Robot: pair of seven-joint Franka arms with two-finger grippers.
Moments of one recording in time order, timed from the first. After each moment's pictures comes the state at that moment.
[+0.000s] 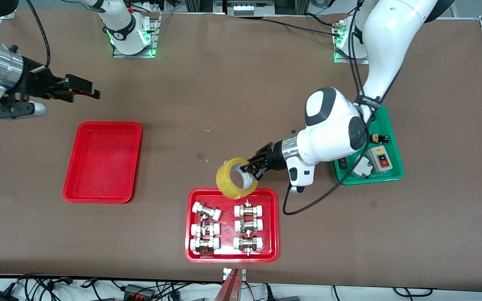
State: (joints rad) left arm -0.22 0.72 -0.43 -1.32 -0.57 2.43 -1.18; right arm 0.09 0.06 -0.02 -1.65 0.46 1.54 0.07
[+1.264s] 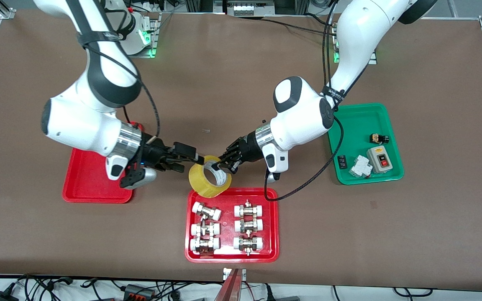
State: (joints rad) left arm -0.33 0.73 -0.43 -1.35 -0.67 2.63 -1.19; right arm 0.40 0.49 -0.02 -1.47 0.84 2.23 -0.10
